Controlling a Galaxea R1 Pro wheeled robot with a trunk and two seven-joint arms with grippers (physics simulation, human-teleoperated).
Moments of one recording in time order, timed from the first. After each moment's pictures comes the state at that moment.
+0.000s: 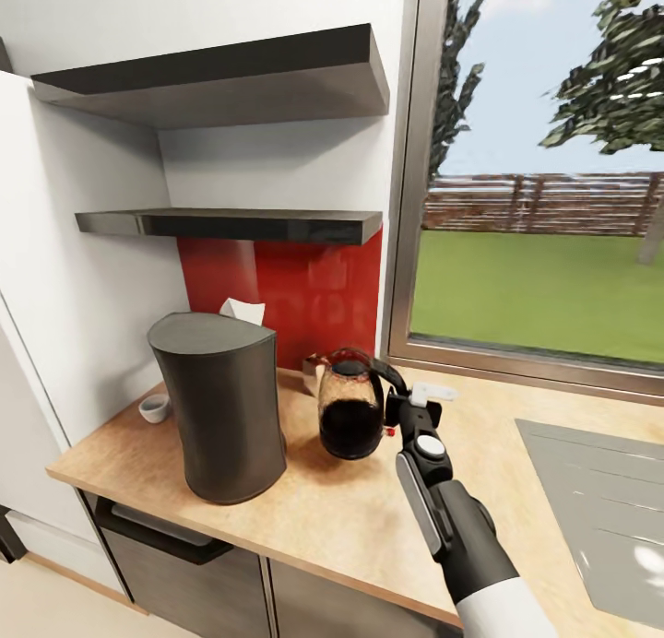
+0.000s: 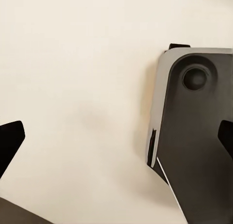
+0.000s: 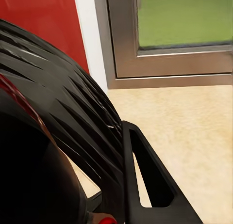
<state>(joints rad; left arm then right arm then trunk) 0.04 0.09 0.31 -0.14 -0.22 -0.10 0.07 -0.52 0.17 0.18 -1.24 -0.11 0.30 -0.43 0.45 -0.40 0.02</state>
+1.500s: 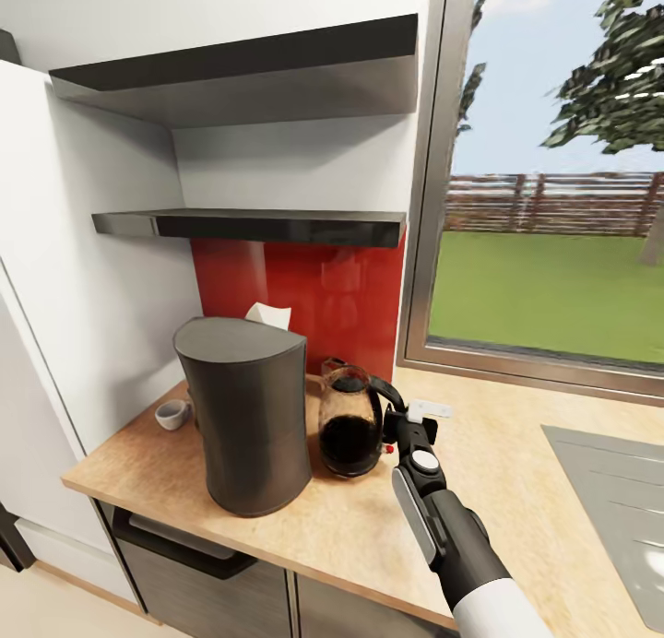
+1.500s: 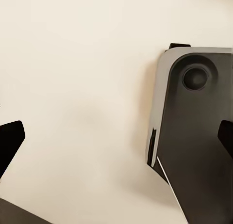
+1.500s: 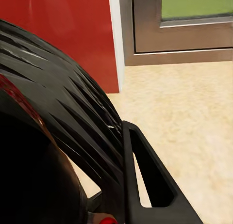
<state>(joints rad) 0.04 0.09 0.31 -0.14 -0.22 -0.10 0.07 -0.52 0.17 0.18 -1.09 -0.13 0.21 -0.43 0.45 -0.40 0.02</state>
